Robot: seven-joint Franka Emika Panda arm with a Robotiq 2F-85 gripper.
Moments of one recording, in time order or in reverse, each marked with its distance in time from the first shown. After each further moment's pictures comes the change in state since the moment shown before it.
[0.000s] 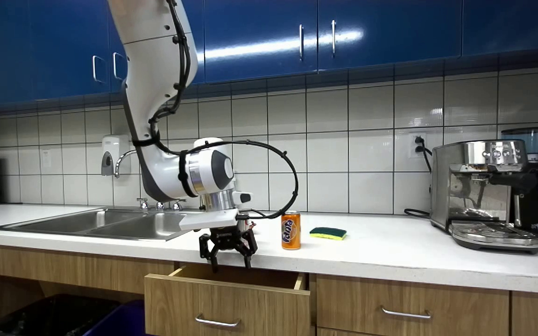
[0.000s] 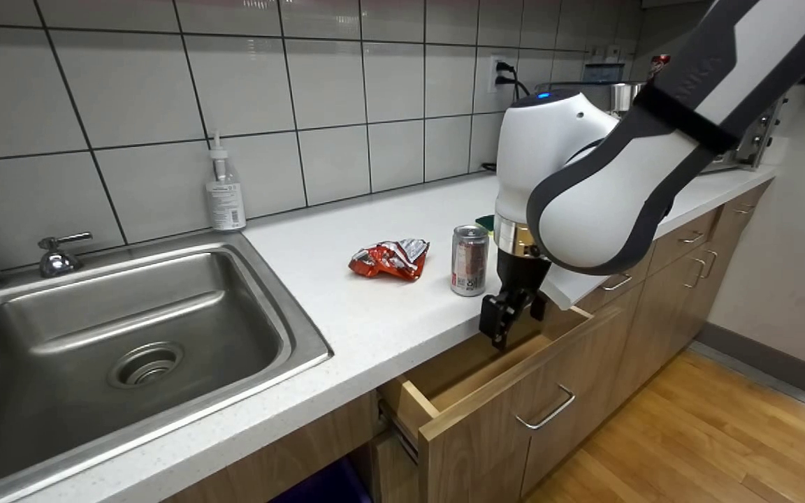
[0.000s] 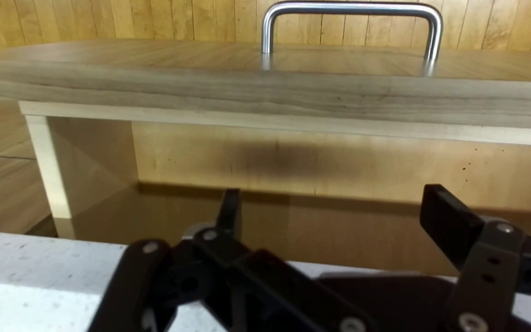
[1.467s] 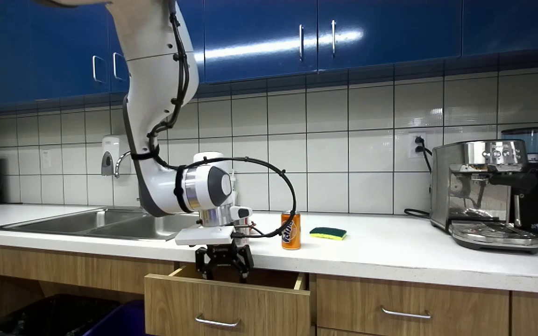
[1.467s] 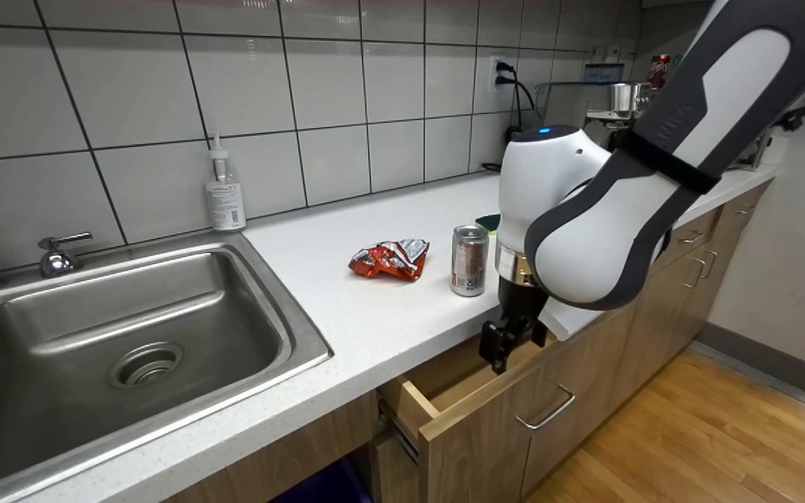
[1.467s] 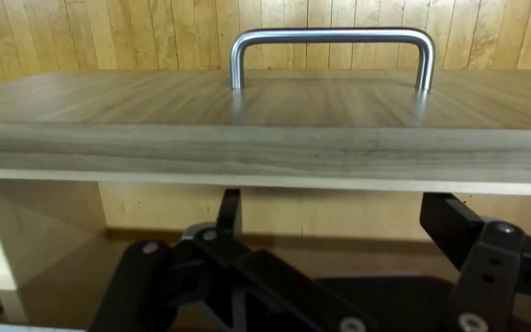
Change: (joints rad) arm 0.011 0.066 -0.002 -0.017 0.060 0.065 0.000
